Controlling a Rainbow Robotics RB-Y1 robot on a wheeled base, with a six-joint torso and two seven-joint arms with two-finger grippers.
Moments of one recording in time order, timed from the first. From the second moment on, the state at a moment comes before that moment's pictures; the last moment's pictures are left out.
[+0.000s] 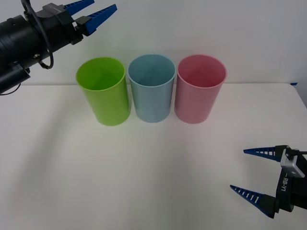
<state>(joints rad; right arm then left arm) 0.31 -0.40 -0.42 -2.10 1.64 -1.38 -0.29 -0.60 0.67 0.03 -1.51 -1.15 -0.75 0.60</state>
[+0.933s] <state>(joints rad) 0.31 -0.40 -0.42 -2.10 1.64 -1.38 -0.29 -0.07 0.68 0.46 -1.81 -1.15 -1.12 0.60</state>
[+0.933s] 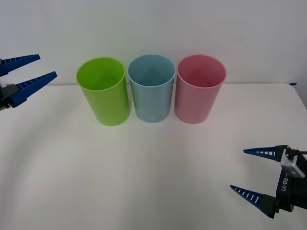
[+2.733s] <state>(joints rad) 0.31 -0.40 -0.42 -2.10 1.64 -1.38 -0.29 0.50 0.36 0.47 -2.14 -1.47 -1.26 0.59</state>
